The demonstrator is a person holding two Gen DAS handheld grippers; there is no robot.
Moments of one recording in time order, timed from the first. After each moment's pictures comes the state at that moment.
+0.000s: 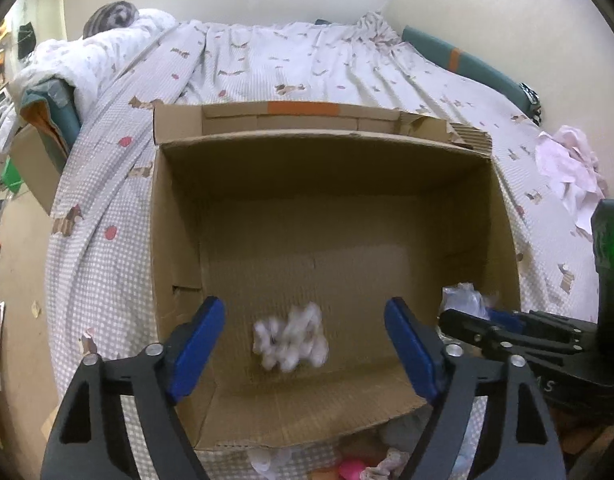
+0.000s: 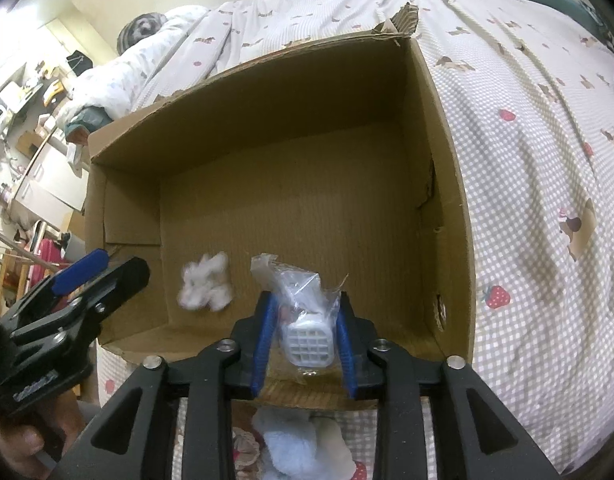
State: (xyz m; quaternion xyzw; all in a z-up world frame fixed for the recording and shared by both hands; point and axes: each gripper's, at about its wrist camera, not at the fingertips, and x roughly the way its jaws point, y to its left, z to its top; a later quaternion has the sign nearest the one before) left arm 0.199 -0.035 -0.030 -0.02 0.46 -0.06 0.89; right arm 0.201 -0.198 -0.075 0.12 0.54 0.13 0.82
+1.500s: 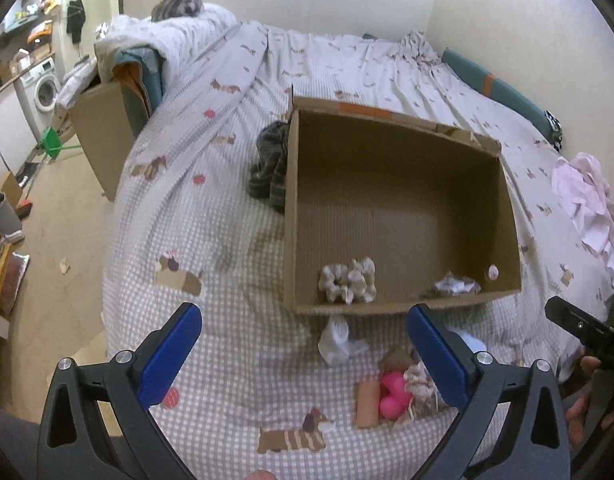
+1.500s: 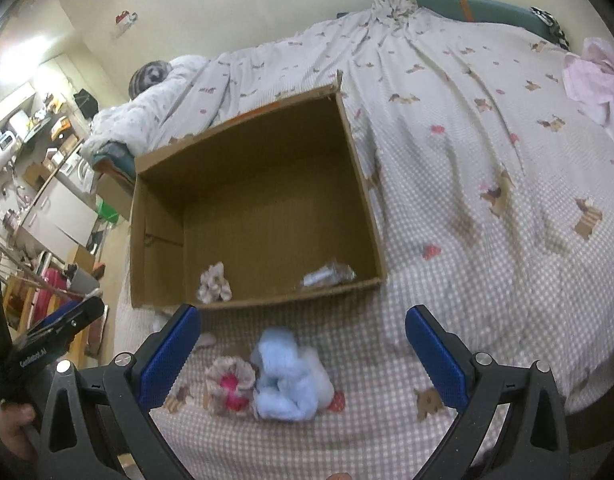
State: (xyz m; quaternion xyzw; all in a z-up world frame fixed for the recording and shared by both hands) left arm 0.096 0.027 -0.007 -0.06 0.46 0.00 0.89; right arm 0.099 -0.242 -0.033 0.14 0.46 0.11 0.87
